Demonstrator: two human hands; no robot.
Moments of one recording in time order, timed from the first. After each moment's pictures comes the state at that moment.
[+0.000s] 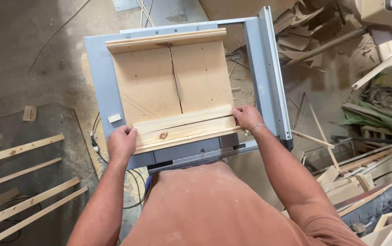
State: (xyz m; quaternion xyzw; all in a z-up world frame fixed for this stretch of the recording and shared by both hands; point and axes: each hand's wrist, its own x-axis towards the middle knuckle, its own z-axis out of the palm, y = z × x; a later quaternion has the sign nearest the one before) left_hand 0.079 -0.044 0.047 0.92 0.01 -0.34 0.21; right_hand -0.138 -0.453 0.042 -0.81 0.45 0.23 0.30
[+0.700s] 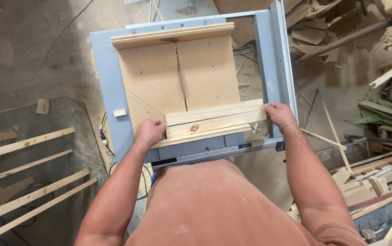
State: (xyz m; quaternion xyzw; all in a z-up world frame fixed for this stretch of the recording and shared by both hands) left_hand 0.064 -0.112 0.058 0.86 -0.04 -0.46 0.22; right_hand -0.195 -0.516 0.027 -0.69 0.57 0.06 0.44
